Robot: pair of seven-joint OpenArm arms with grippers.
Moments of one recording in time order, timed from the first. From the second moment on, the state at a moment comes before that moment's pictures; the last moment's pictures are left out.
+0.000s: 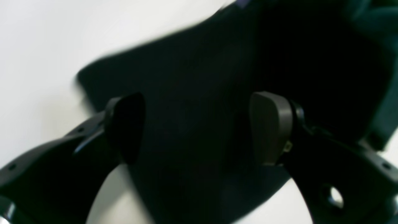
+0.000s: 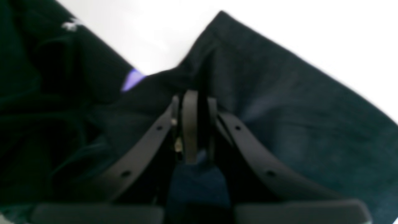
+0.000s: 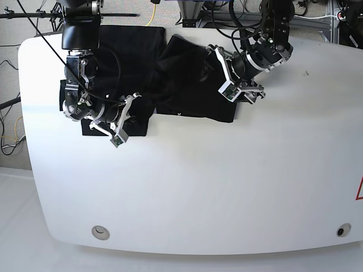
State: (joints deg) left arm 19.4 -4.9 4.0 109.7 -4.2 -36.1 38.5; right arm 5.9 13.0 3.8 79.7 22.8 39.6 -57.3
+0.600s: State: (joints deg) left arm 16.1 -4.5 4.0 101.5 4.8 -36.2 37.5; right arm 5.3 13.9 10.1 93.8 23.0 40.0 -57.5
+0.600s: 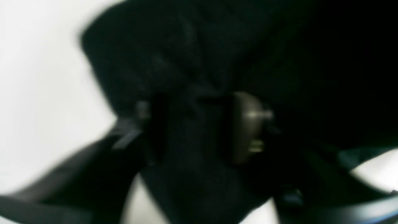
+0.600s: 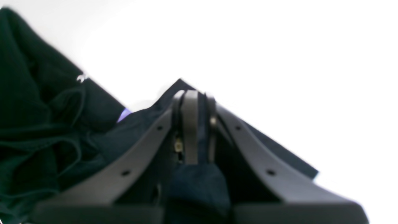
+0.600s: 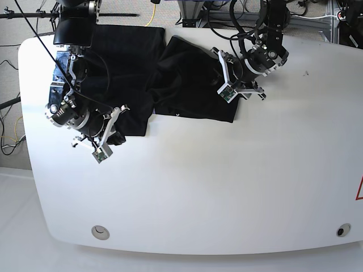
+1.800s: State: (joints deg) left arm 12.9 -4.7 -2.9 96.1 2.3 -37.1 34.4; right arm -7.2 17.1 32.1 96.0 22.8 40.0 -59.2
